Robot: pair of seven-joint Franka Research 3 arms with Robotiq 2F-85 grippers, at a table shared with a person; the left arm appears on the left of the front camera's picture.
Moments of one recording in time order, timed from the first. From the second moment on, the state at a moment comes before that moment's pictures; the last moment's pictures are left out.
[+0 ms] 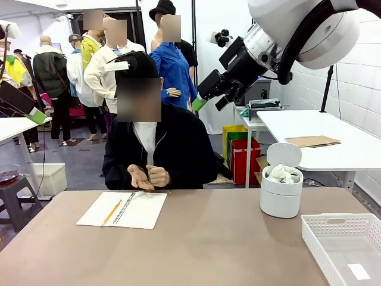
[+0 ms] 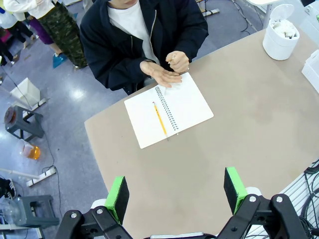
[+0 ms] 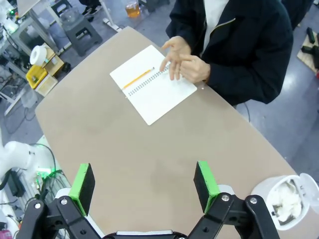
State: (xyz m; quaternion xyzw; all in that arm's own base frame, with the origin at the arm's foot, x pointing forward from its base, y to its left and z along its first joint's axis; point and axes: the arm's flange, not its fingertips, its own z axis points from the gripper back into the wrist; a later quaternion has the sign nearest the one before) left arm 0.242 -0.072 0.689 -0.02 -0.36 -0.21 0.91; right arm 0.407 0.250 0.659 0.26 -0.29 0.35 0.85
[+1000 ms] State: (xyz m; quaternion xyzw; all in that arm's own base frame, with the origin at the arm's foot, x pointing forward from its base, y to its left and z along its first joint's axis) left arm 0.242 -0.072 0.689 -0.02 -0.36 -0.21 0.91; right arm 0.407 0.250 0.659 0.26 -0.29 0.35 0.85
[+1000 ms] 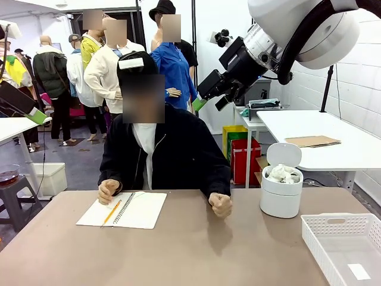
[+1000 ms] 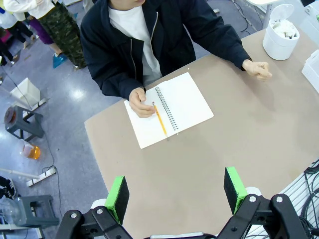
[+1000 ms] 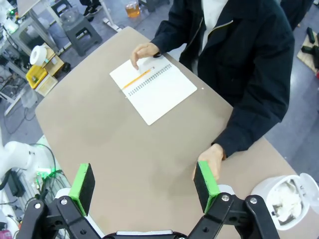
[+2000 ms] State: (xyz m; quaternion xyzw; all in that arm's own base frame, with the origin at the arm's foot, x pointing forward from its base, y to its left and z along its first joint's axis) left arm 0.242 -0.072 0.689 -0.02 -0.36 -0.21 0.91; right arm 0.412 0.252 0.648 0.24 -0.27 0.35 0.86
